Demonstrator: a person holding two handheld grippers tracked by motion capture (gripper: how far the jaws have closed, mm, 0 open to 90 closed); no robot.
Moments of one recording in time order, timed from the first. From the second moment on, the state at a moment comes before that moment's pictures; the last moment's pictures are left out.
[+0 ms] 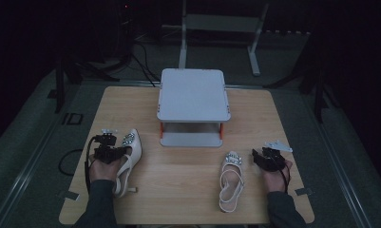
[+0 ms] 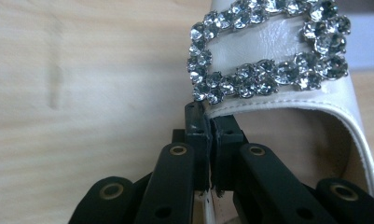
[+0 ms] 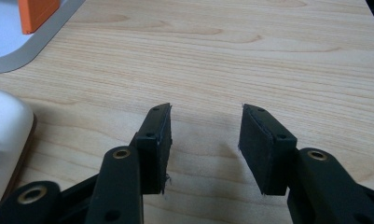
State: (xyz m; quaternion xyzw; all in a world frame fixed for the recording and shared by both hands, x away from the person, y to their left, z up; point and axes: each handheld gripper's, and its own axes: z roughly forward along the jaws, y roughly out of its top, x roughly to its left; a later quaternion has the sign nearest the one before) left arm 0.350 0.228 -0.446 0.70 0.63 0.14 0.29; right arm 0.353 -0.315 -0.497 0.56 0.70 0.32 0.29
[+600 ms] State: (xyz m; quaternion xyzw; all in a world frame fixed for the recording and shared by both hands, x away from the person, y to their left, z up) left arm 0.435 0.245 -0.417 0.73 0.63 0.19 0.18; right arm 0.354 -0.316 -0.498 0.56 0.70 0.32 0.29
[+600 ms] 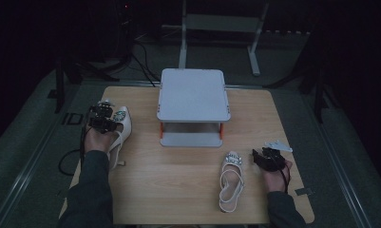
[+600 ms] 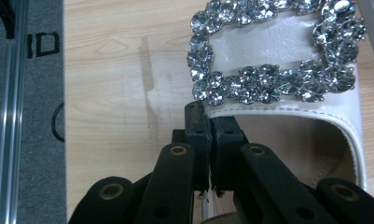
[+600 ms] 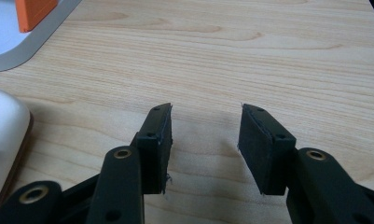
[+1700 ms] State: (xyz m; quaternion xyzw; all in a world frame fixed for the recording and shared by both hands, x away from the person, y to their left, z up) left arm 0.399 0.249 -0.401 0.72 0.59 0.18 0.31; right arm 0.354 -0.318 -0.499 0.57 0.70 0.32 0.28
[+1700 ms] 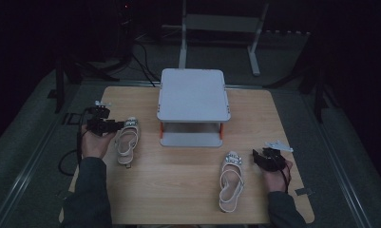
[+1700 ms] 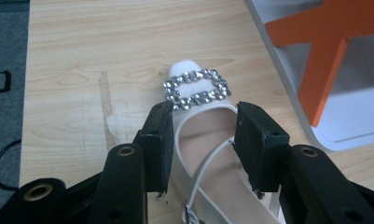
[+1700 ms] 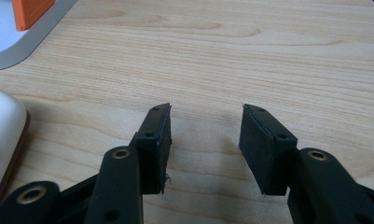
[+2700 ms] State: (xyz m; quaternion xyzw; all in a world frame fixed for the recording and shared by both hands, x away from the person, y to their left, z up) left arm 0.384 0.228 -0.431 0.70 0.65 0.17 0.25; right arm 0.354 -0.319 -0.499 0.57 0.70 0.32 0.28
